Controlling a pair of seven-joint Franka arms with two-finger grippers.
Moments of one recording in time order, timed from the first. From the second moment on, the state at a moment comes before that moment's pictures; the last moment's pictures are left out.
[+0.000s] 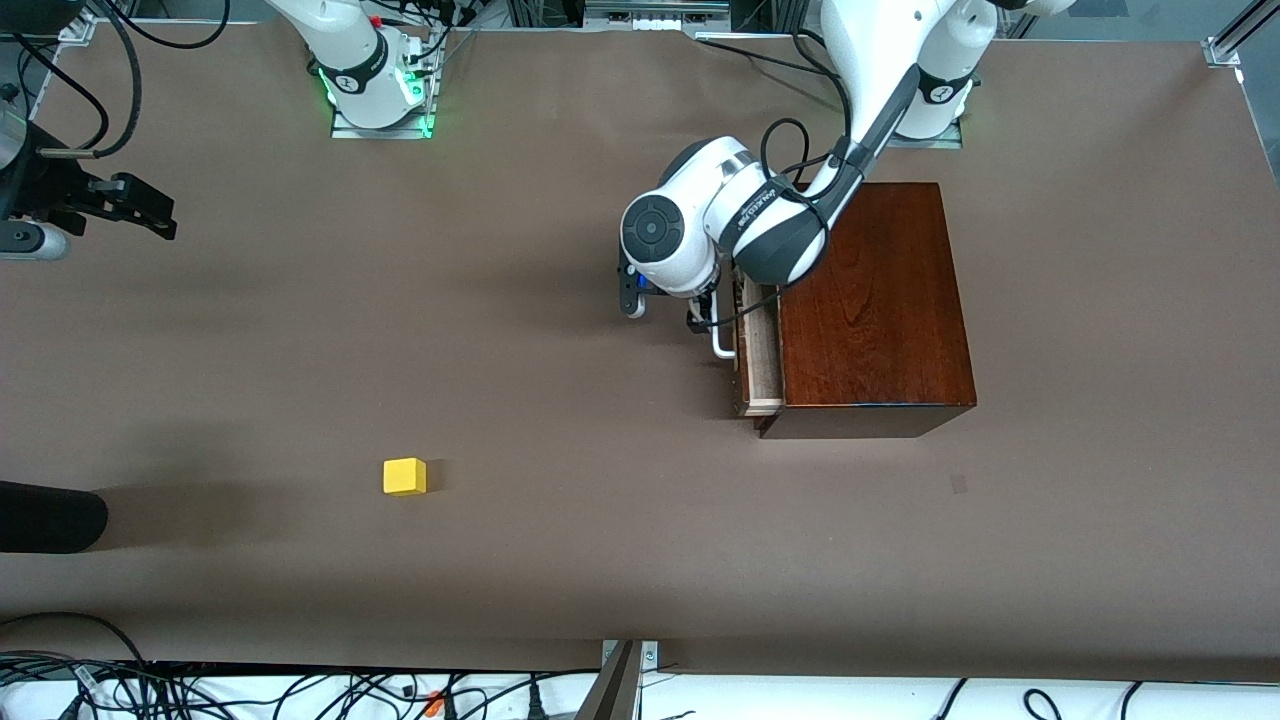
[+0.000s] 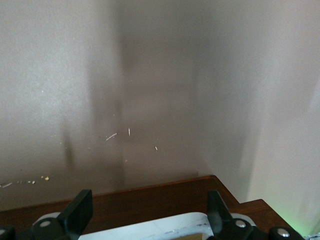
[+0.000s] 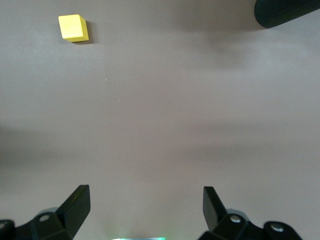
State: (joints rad) left arm -0.59 0.65 -0.19 -1.46 0.10 1.74 0.77; right arm 0.05 -0.03 -0.05 -1.68 -0.09 1.58 0.02
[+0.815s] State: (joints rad) left arm -0.54 0.65 -0.19 -1.46 0.21 1.72 0.76; right arm 0.05 0.02 -0.05 -1.63 -0.06 1.58 0.07
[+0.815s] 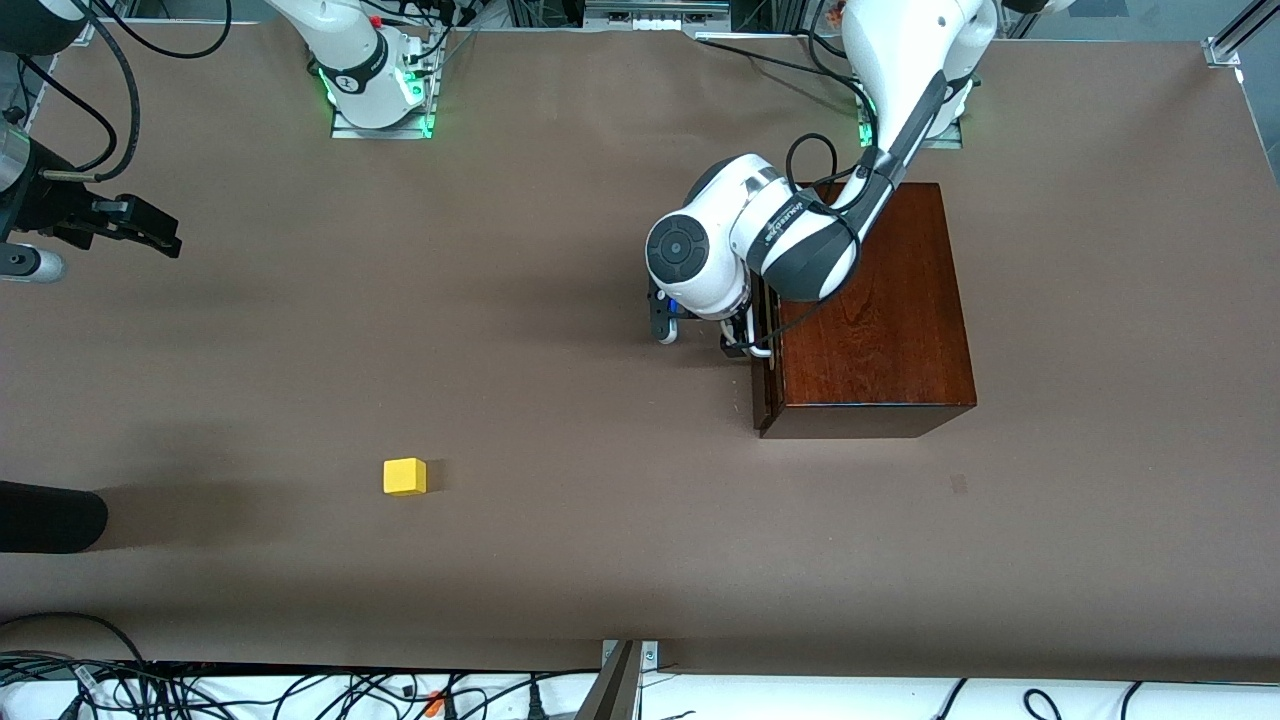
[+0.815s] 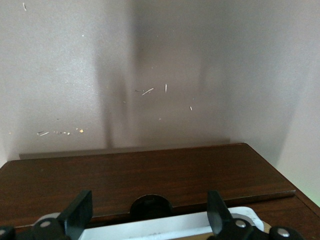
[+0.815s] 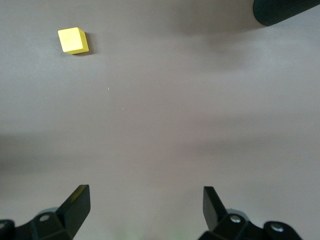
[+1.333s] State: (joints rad) left arm -0.52 0.52 -0.19 -1.43 0.03 1.65 0.66; right arm 0.05 0.02 -0.05 -1.62 -0.06 1.58 0.07
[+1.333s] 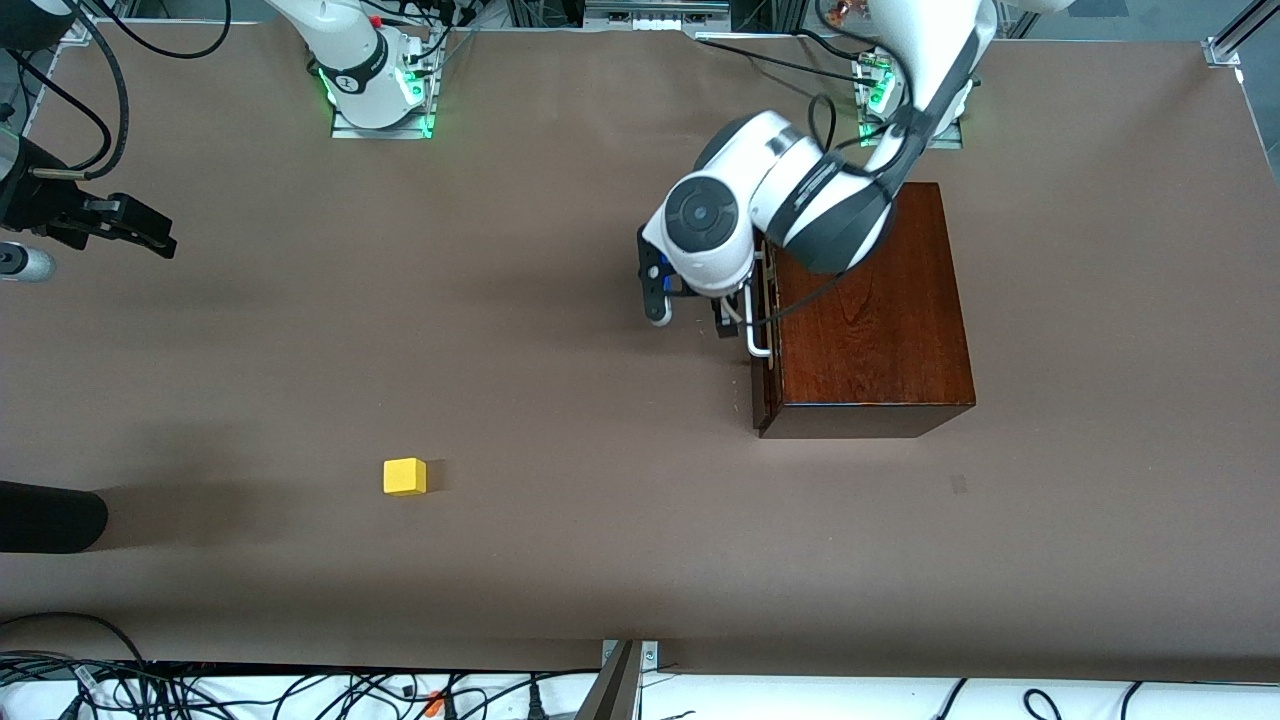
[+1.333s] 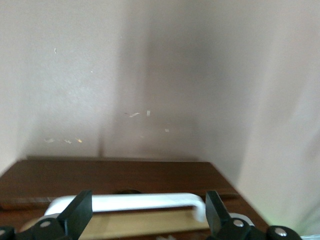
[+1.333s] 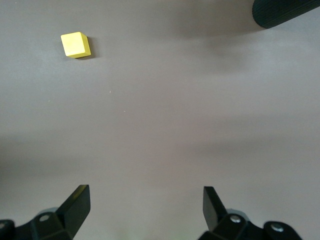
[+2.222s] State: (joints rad) left arm -0.26 0.22 -0.11 -1.41 0.03 1.54 0.19; right arm 0.04 0.02 -0.05 -1.62 0.00 1.58 0.07
